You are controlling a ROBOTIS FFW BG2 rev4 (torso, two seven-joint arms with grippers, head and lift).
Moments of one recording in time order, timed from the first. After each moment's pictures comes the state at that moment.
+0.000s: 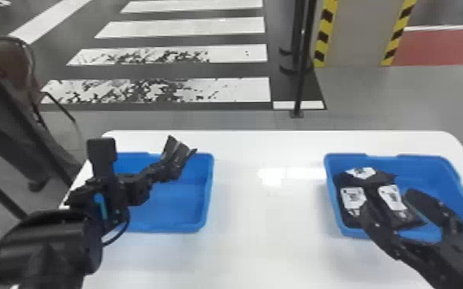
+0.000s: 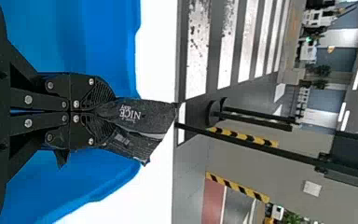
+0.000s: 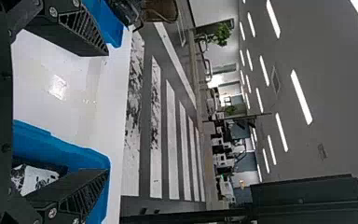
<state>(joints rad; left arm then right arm) -0.01 0.10 0.21 -1.70 0.06 0.62 -0.45 0.57 -0.19 -0.13 -2.16 -0.33 0.18 0.45</state>
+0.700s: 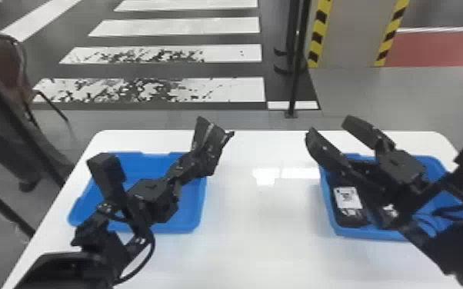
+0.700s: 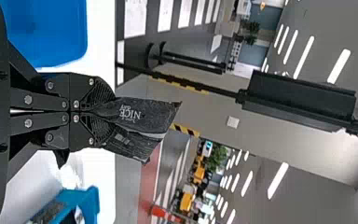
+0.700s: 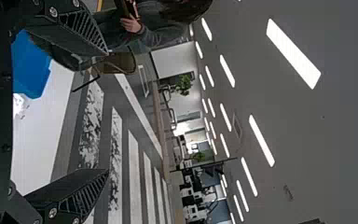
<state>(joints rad) 0.23 0.07 0.05 -1.93 0.28 0.34 -0.45 0.21 -0.22 0.03 -2.09 -0.49 0.28 0.46</state>
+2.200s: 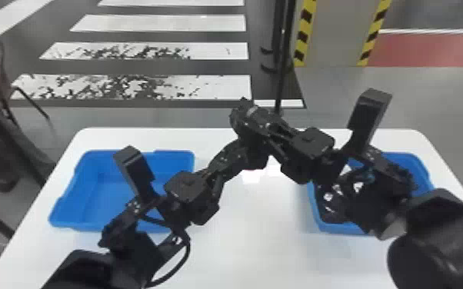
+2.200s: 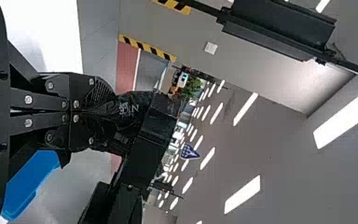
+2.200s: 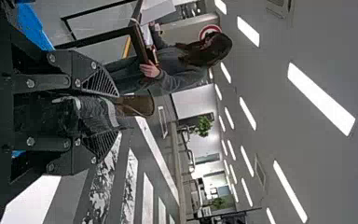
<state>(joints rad) 0.23 0.11 -0.18 -1.99 0.43 0.25 -0.47 0.00 -0.26 0.28 -2.02 -0.50 0.41 0.42</state>
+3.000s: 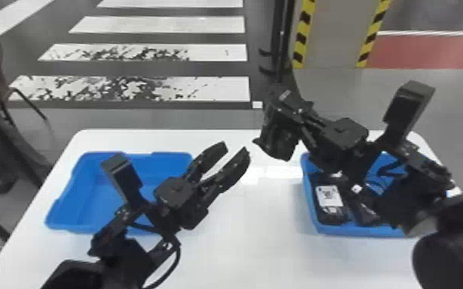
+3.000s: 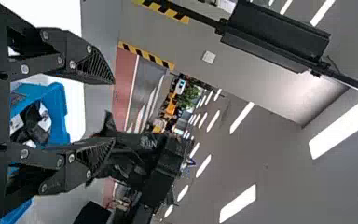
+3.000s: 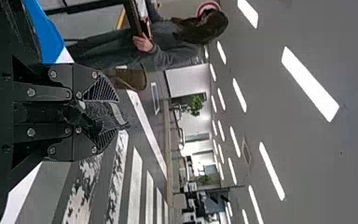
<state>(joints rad) 0.25 0.10 -0.14 -1.96 0.45 0.21 -0.47 0.04 -0.25 0.14 -2.06 -0.44 0.38 0.41</state>
